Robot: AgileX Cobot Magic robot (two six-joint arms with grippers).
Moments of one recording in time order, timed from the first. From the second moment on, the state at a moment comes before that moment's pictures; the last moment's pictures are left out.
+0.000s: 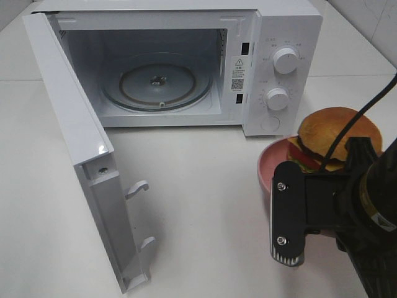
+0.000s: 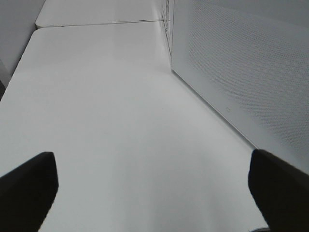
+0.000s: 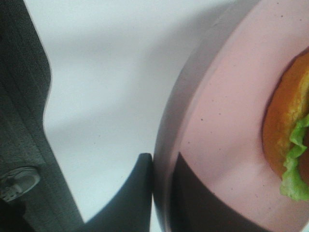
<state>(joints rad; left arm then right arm) 0.00 -0.01 -0.51 -0.05 1.06 0.11 1.01 1.33 -0.65 -0.51 0.89 -0.20</state>
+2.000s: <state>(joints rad) 0.00 -0.01 -0.51 -0.05 1.06 0.11 0.89 1.67 -0.85 -0.63 0.26 -0.75</state>
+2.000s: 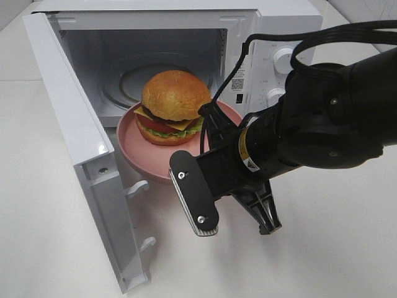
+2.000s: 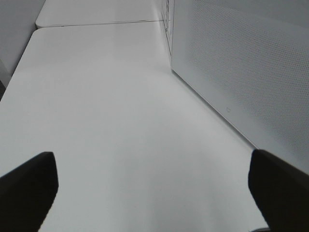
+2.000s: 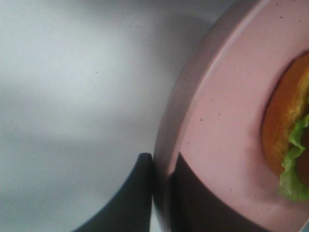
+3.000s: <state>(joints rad) 0.00 -0.01 -0.51 -0.05 1.06 0.11 0.84 1.81 -1.04 -0.52 0.31 -0.91</state>
